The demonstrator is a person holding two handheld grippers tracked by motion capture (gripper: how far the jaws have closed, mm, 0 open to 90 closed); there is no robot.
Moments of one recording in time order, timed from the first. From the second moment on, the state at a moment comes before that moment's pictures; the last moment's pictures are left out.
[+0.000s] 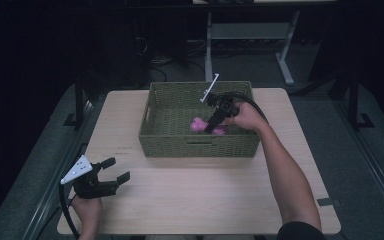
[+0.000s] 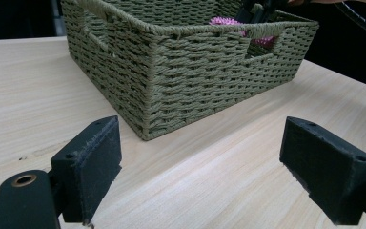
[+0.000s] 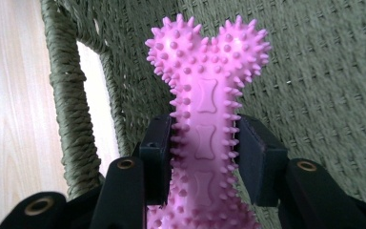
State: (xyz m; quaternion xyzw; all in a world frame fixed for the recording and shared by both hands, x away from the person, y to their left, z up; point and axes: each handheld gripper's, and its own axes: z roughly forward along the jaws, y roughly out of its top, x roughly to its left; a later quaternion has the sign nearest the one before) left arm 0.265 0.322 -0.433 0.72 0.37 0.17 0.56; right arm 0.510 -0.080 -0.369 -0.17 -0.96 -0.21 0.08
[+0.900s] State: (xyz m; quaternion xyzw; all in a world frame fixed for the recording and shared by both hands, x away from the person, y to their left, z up) left arm 0.264 0.322 -0.433 0.72 0.37 0.18 0.56; right arm 0.511 -0.084 -0.377 -0.20 -0.95 -0.22 0.10
